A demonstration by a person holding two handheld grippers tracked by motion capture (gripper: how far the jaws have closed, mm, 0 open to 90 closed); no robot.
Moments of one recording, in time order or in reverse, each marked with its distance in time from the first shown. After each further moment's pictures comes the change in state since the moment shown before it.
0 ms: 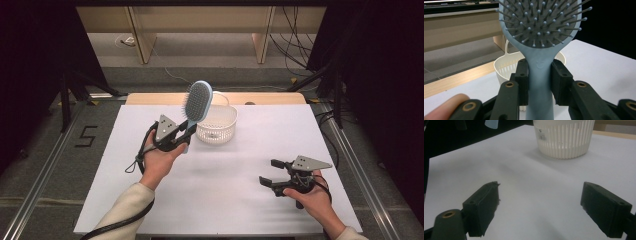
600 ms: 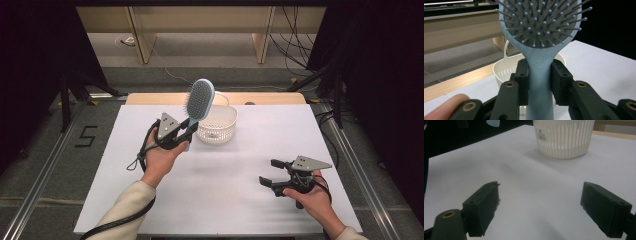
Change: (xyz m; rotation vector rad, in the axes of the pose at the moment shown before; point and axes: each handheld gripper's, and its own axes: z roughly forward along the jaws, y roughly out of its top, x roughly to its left) left arm -0.001 0.004 0.005 -0.004 -0.004 0.010; right arm 0.000 0.000 0.000 0.001 -0.003 0.000
